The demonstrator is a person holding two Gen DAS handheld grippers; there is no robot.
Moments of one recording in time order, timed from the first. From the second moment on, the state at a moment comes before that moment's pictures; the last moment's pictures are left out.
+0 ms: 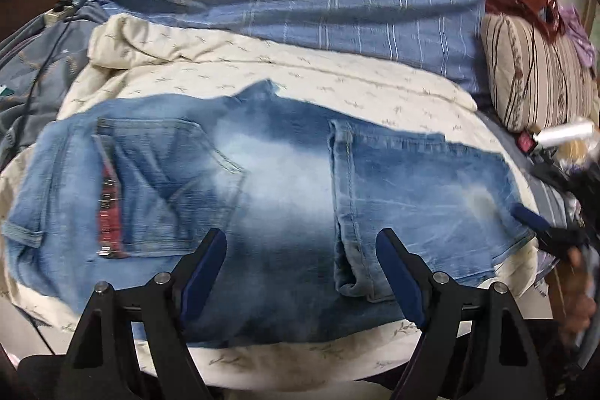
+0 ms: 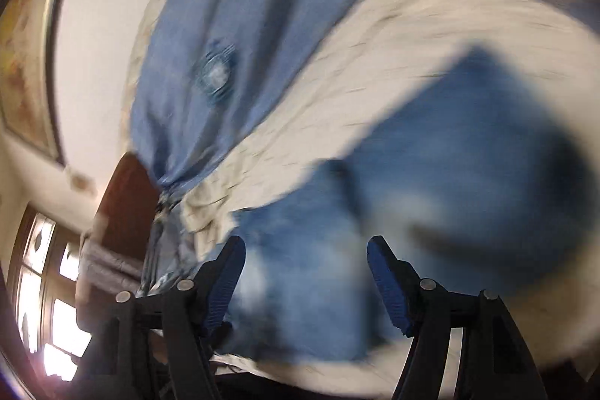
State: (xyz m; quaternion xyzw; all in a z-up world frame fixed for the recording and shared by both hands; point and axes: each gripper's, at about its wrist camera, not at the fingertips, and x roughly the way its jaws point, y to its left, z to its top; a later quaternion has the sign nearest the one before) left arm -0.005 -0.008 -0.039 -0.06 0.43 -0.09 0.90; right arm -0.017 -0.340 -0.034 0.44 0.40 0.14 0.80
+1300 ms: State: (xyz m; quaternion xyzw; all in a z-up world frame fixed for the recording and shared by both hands) left arm -0.016 0.061 -0.024 -0.12 0.40 -0.03 0.91; right arm -0.023 -0.169 0.024 0.10 0.40 0.13 0.90
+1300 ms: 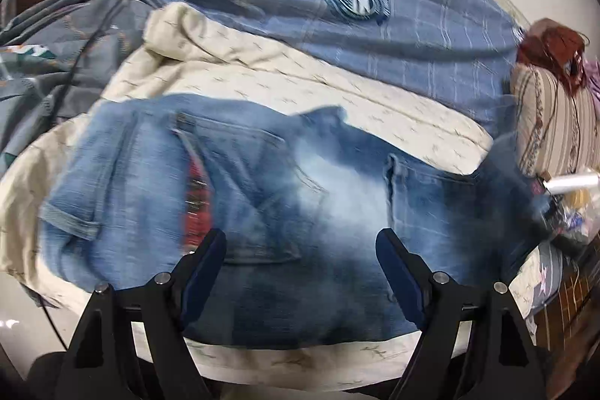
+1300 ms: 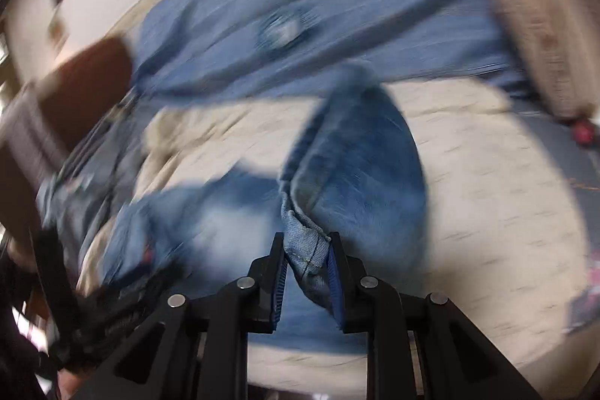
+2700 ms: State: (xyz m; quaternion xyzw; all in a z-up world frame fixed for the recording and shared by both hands) left arm 0.076 -0.039 -0.016 -0.07 0.41 -0.12 0.90; right arm -0.028 -0.293 -0.053 0.37 0.41 0.21 0.81
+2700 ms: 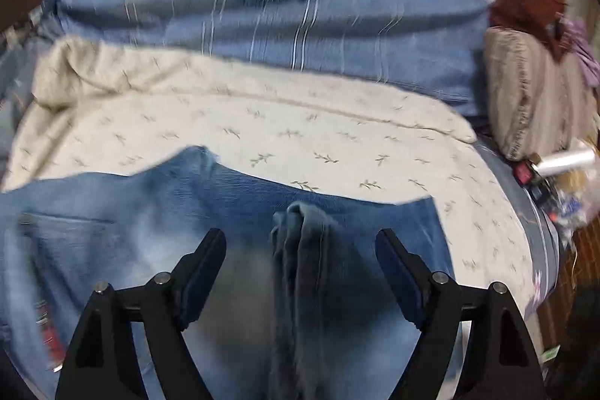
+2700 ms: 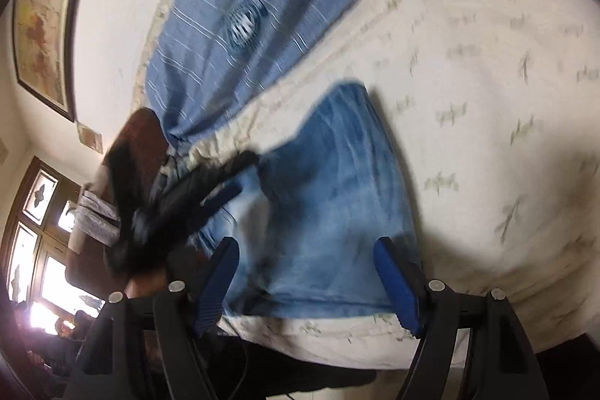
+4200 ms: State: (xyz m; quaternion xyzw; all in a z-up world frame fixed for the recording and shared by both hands) left arm 0.064 -0.026 -0.050 -0.19 0.53 -0.13 0.82; right arm 0.002 -0.270 -0.082 0.39 0.45 0.26 0.76
